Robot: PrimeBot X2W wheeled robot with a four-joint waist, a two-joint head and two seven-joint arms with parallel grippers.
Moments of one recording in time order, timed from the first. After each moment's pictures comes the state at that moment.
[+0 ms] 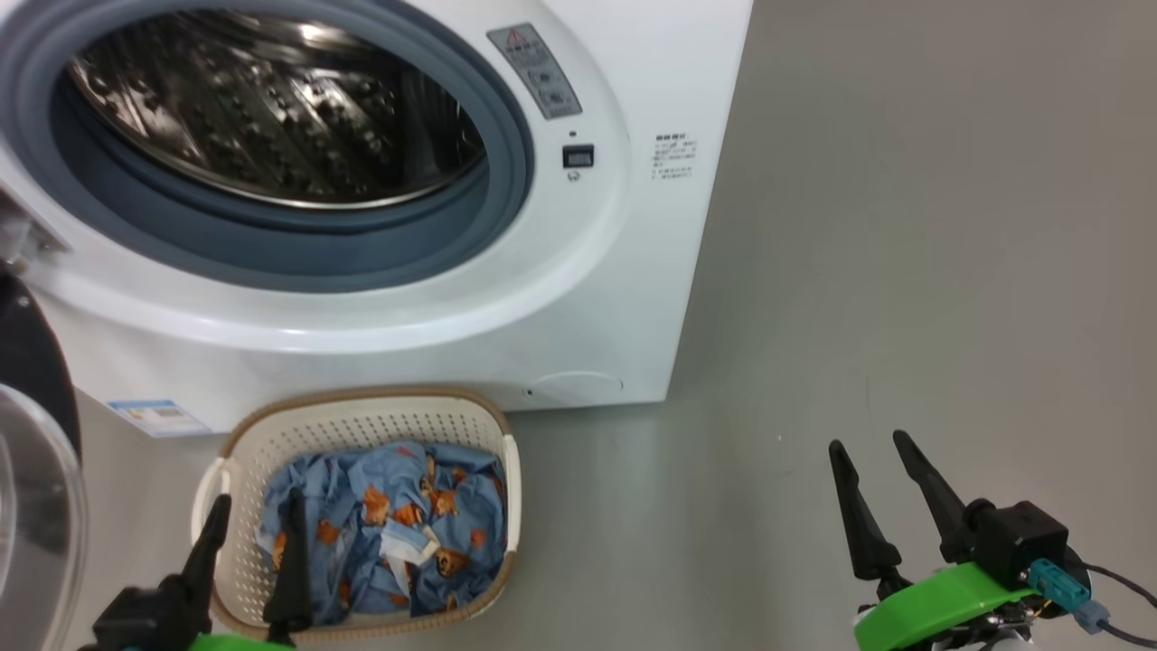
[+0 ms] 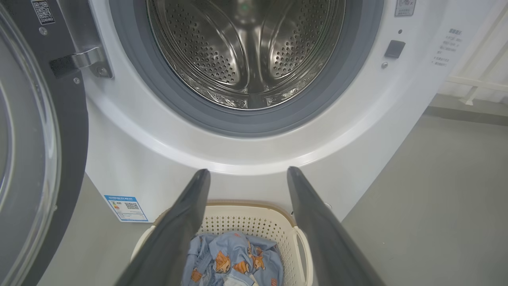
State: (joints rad) left arm 0.01 0.05 0.03 0.16 -0.23 -0.13 -0.26; right arm -0.07 -0.05 0.02 0.20 0.19 0.12 -0.25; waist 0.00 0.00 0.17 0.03
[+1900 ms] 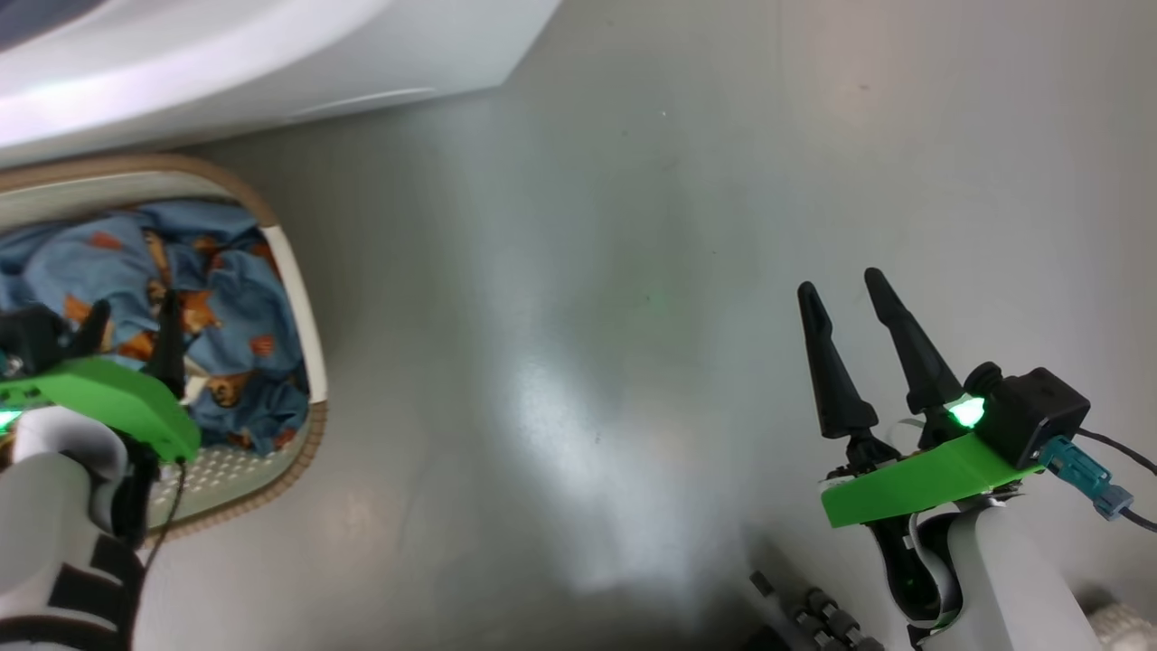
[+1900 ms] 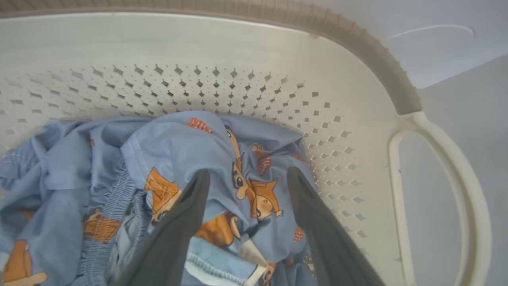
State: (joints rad) left arm -0.71 0.25 -0.09 0.92 -0.39 -0.13 -0.18; right arm -0.29 -0.05 0.10 0.13 0.32 0.12 -0.25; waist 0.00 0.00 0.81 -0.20
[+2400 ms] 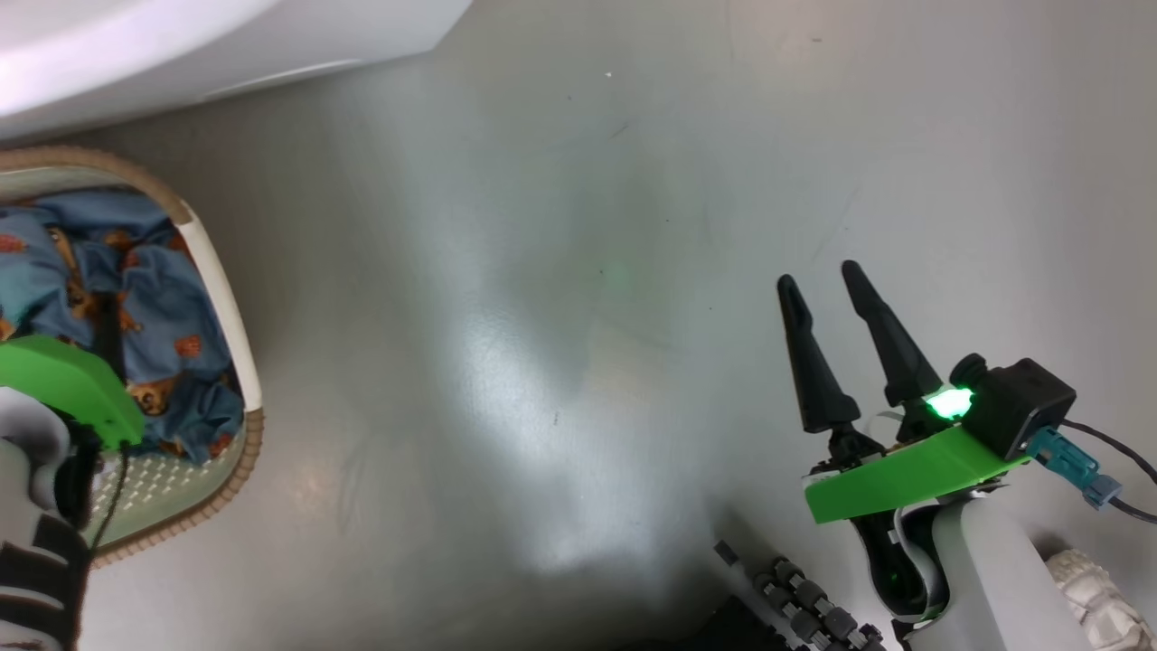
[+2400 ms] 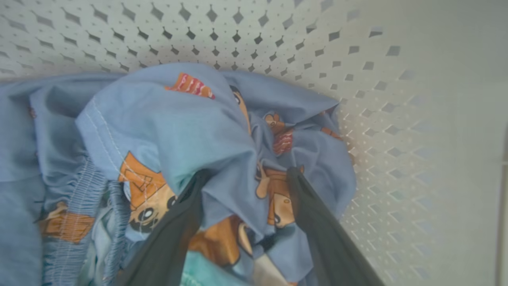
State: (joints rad) left arm -0.79 0.31 -0.09 1.02 -0.40 -0.09 -0.09; right arm -0.31 -0.05 0.14 0.13 0.38 0.12 -0.25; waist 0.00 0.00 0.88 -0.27
